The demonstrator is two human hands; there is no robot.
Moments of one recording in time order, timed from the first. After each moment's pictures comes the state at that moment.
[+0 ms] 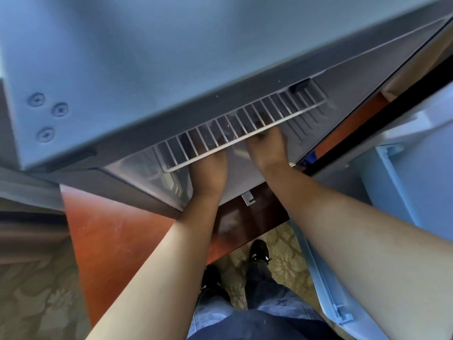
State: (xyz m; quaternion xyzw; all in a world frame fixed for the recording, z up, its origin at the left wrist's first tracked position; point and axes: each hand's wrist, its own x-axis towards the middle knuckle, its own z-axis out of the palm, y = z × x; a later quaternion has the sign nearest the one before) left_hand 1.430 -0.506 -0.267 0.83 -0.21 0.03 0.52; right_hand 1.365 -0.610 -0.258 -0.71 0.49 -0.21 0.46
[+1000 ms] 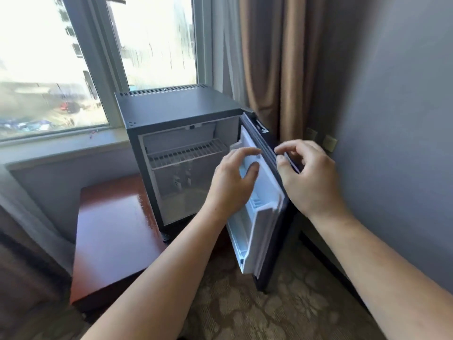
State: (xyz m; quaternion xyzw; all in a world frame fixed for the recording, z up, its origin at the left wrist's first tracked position) left_hand 1.090 -0.392 -0.046 0.67 -0.50 0.00 0.54; right_hand 0.946 -0.461 -0.006 -0.81 0.29 -0.46 0.22
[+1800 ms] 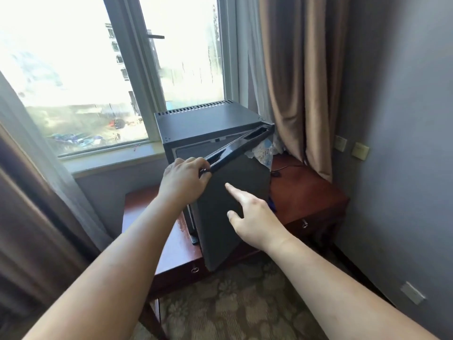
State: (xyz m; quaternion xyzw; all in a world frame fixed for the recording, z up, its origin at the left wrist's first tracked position) left_hand 1.182 -0.309 -0.007 0.89 -0.41 0.10 0.15; right_hand 0.991 -0.390 -0.040 -0.90 0.18 -0.17 0.35
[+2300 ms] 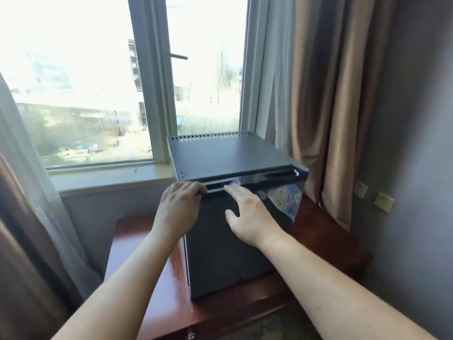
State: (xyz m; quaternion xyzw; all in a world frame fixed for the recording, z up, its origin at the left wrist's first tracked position) left_hand 1.334 -0.330 -0.047 0.84 -0.41 0.19 0.29; right_hand 1.180 -0.459 -0.021 -0.93 0.19 -0.18 0.25
